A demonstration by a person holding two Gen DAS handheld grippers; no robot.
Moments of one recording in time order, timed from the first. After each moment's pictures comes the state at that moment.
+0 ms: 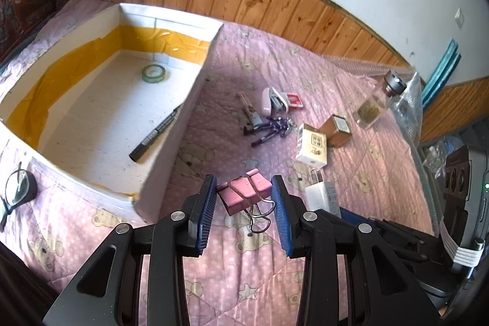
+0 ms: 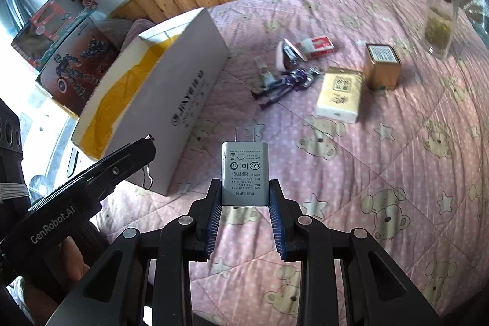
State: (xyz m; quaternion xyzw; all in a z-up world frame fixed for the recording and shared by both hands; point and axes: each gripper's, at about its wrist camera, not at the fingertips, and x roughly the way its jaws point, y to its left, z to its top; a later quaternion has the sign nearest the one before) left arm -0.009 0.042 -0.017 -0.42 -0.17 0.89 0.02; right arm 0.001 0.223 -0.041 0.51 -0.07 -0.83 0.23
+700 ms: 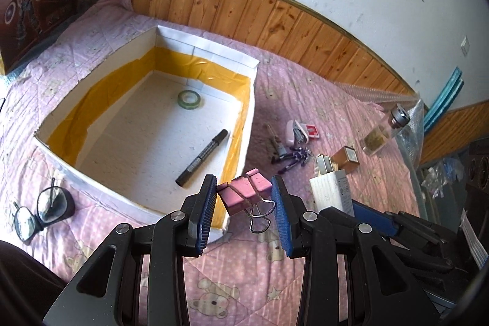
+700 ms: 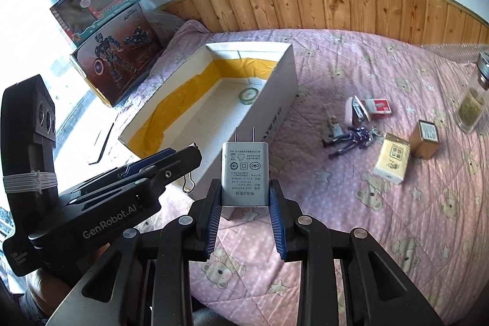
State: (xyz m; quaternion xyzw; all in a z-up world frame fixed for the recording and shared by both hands) left arm 0.000 -0.023 0.016 -0.40 -0.20 0.90 0.00; right arm 0.018 0.139 0.033 0.45 0.00 -0.84 0.29
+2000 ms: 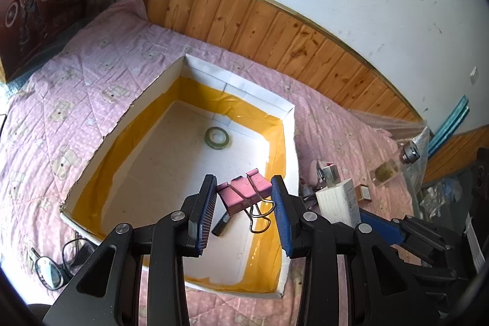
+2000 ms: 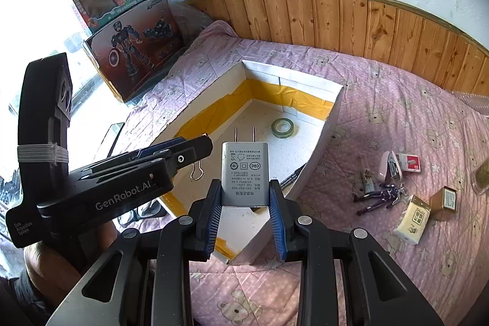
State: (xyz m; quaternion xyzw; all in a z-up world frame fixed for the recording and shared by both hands) left arm -0.045 -0.104 0.030 -0.39 -0.22 0.89 -0.01; right arm -0.022 0.064 0.059 0.44 0.05 -0.83 0.34
